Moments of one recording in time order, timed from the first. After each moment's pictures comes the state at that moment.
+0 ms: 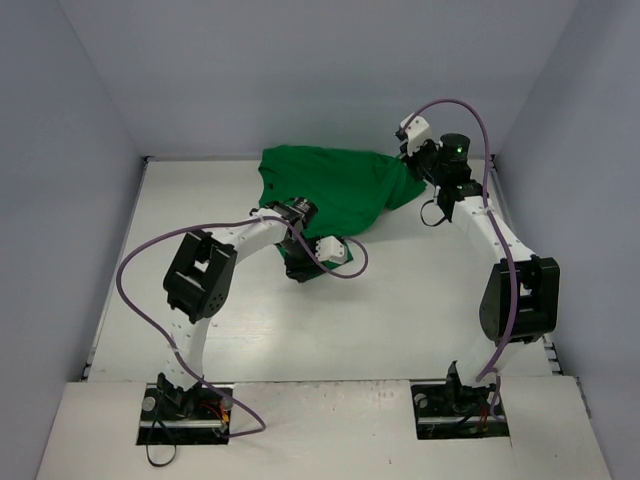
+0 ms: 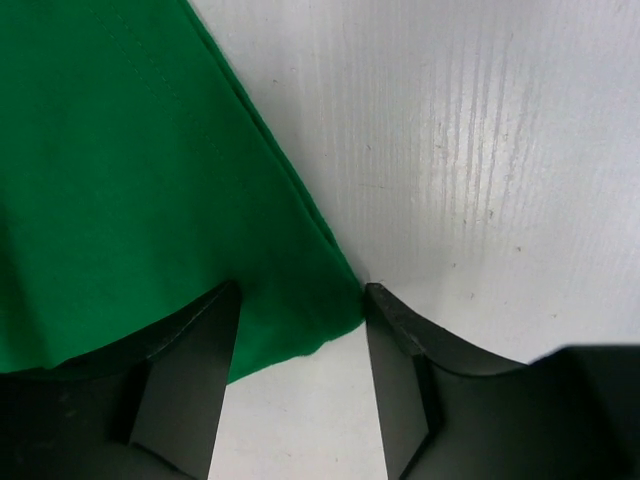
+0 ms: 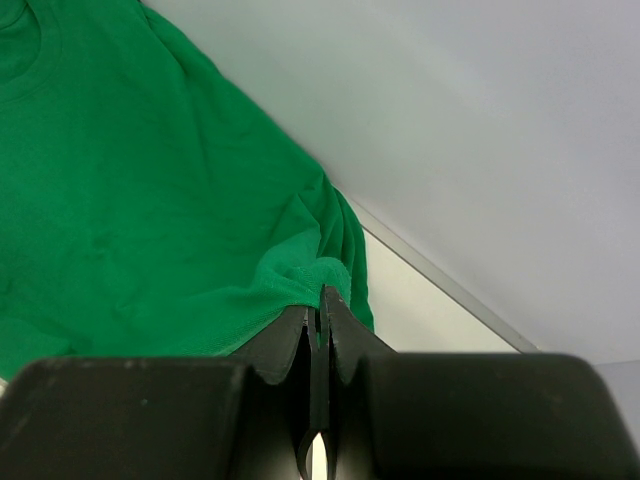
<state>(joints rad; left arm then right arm) -0.58 2.07 1.55 -0.86 0.41 0.97 0.12 1.68 1.33 0.08 -0.30 -0.51</state>
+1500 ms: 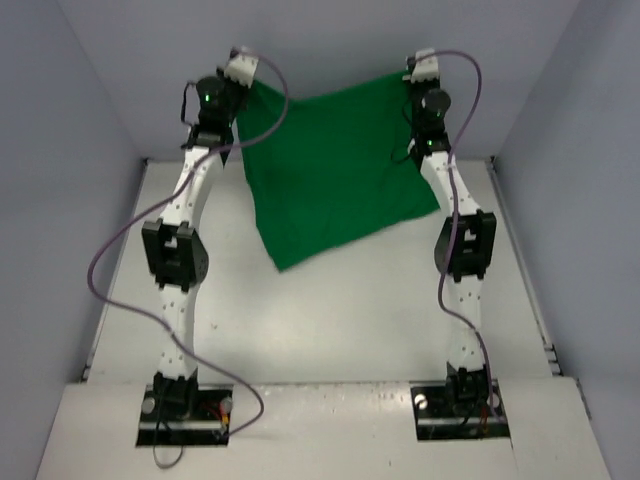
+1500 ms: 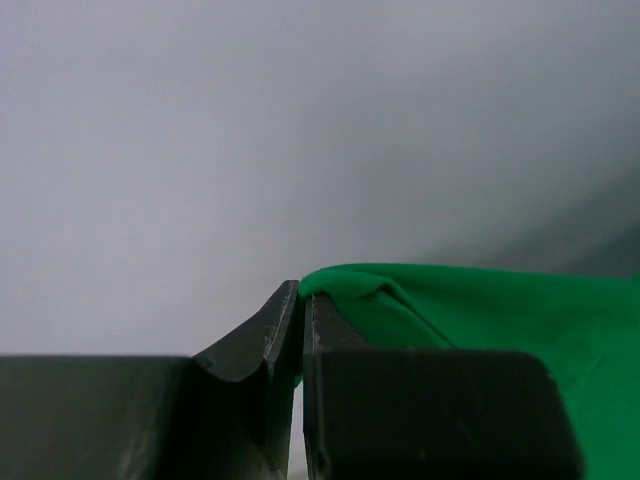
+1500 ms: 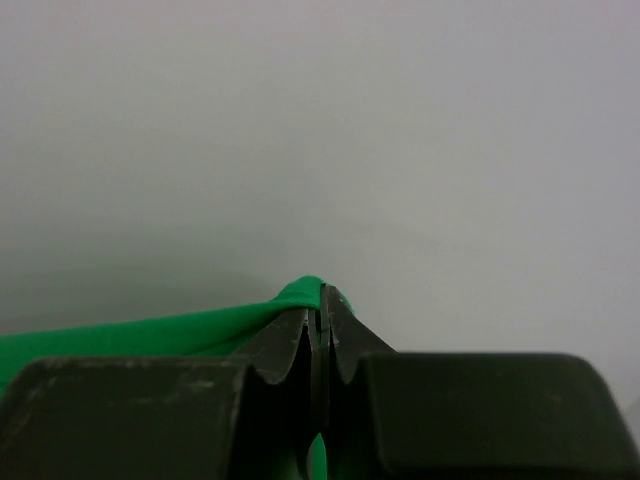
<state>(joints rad) -0.17 2.25 2.32 0.02 0.07 0.36 0.13 2.40 2.29 0.48 0.16 -0.37</state>
